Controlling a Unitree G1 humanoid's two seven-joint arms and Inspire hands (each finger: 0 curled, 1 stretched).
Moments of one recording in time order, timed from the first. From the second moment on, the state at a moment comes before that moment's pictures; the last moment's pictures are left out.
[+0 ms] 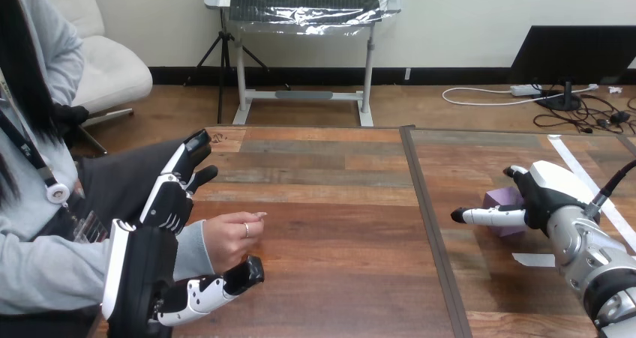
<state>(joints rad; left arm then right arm) 0.09 0.11 0.05 0.54 -0.03 -1.22 -0.11 -0.80 -0.43 0.31 1.38 -0.59 -0.04 -0.11</state>
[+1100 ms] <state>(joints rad) 0.12 0.12 0.05 0.53 -0.07 -1.22 -0.15 -0.78 -0.43 0.30 1.38 -0.57 -0.05 -0.13</state>
